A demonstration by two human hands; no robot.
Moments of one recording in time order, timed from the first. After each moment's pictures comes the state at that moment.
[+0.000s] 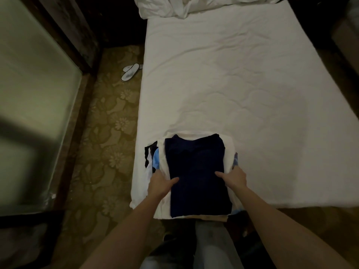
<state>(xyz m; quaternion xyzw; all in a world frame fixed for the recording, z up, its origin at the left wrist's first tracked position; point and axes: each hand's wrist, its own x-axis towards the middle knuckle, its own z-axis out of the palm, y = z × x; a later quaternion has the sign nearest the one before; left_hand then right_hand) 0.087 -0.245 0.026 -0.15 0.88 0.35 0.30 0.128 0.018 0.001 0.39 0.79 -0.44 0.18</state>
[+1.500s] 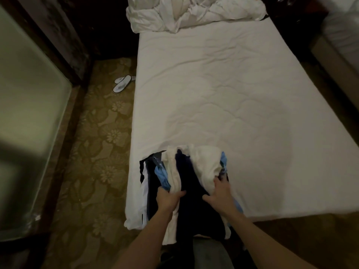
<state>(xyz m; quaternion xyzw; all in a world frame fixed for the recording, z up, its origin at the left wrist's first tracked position) 0.094 -0.211 0.013 -0.29 0.73 0.56 0.26 0.137 -0.029 0.013 0.21 0.90 -0.36 0.15</state>
